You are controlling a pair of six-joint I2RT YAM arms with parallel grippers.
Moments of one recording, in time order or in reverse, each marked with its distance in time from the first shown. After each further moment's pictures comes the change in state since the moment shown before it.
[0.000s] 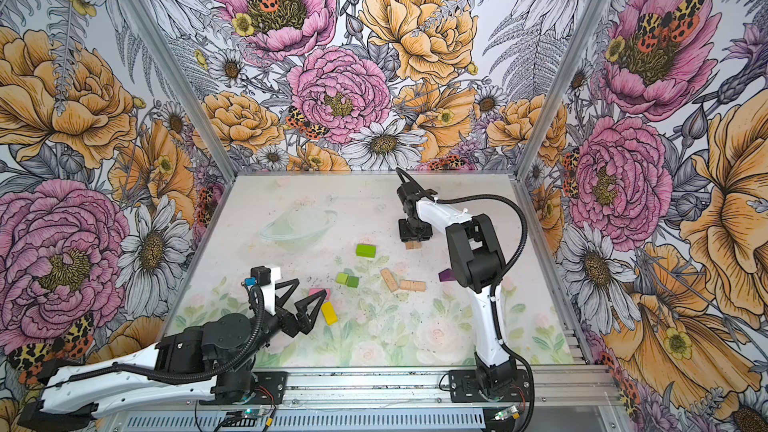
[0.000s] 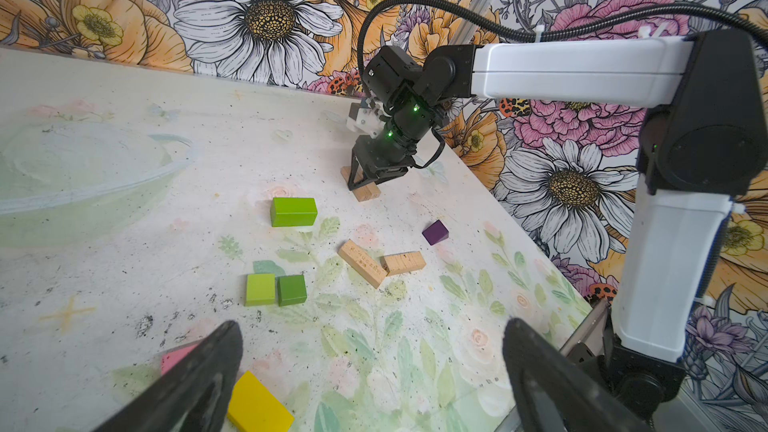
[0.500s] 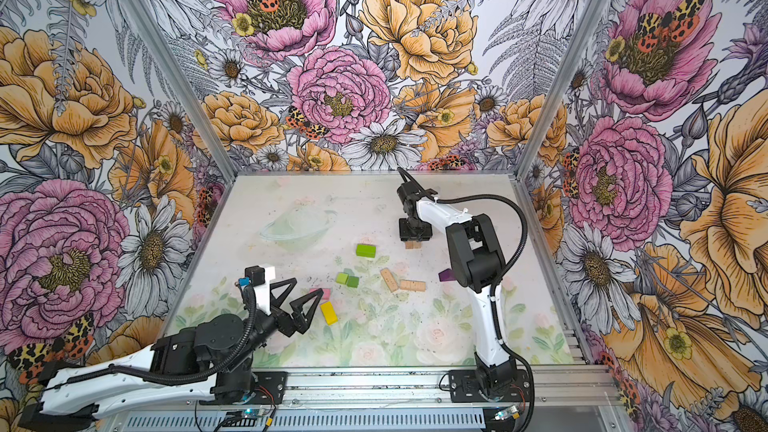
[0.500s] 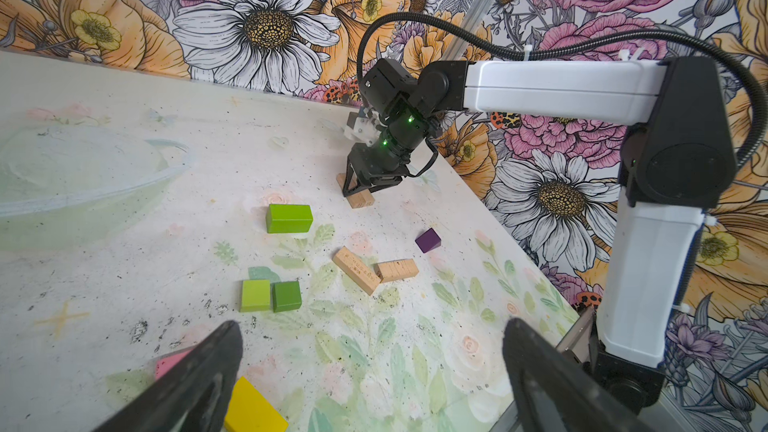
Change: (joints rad) left arm 0.000 -0.047 0.000 0.000 0.001 0.000; right arm 0.000 0.008 0.012 -0.004 -0.005 0.056
